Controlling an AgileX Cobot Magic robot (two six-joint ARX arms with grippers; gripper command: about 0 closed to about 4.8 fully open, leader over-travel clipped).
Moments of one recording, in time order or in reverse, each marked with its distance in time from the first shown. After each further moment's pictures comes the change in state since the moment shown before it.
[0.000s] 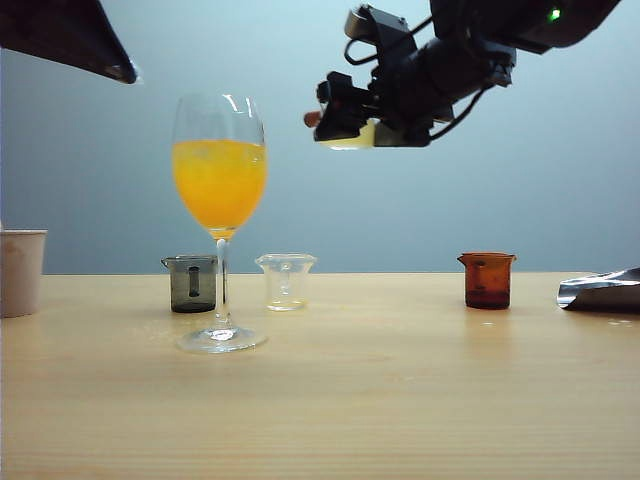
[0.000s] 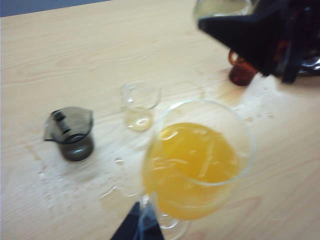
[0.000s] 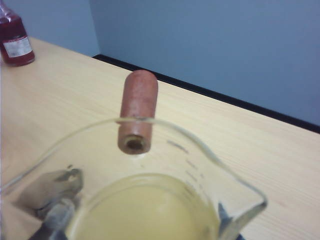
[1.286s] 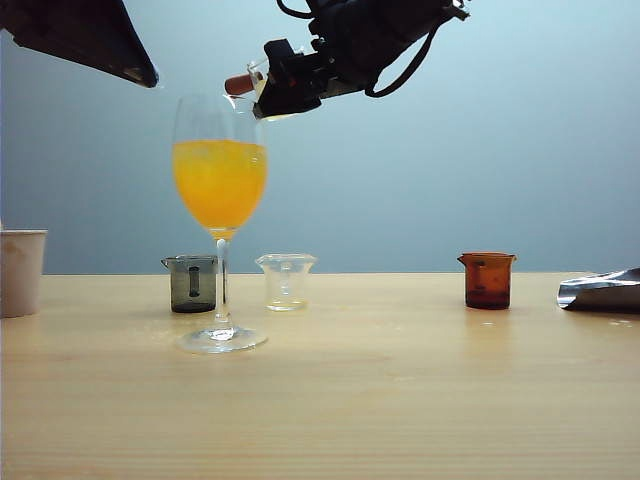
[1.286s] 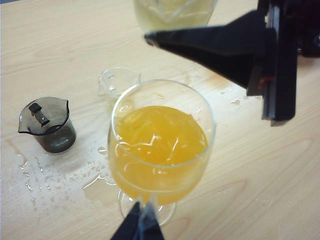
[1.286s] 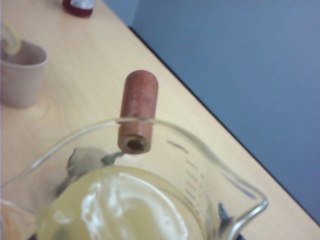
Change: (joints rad) left arm -0.108 0.001 0.001 -0.040 -0.080 -0.003; right arm 0.140 -0.068 0.082 -0.221 0.027 -0.434
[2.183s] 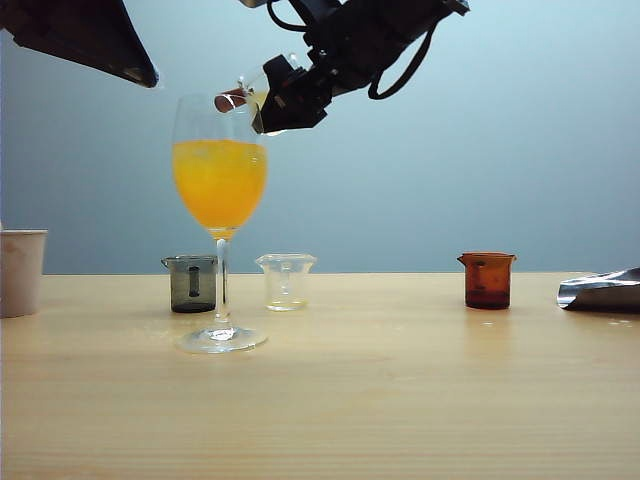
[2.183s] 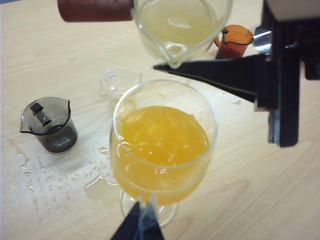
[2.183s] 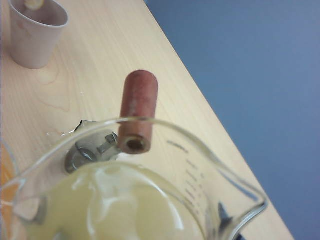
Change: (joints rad) left arm 0.000 0.000 0.000 0.000 -0.004 0.000; right arm 0.027 -0.009 -0.001 -0.063 0.016 -0.199
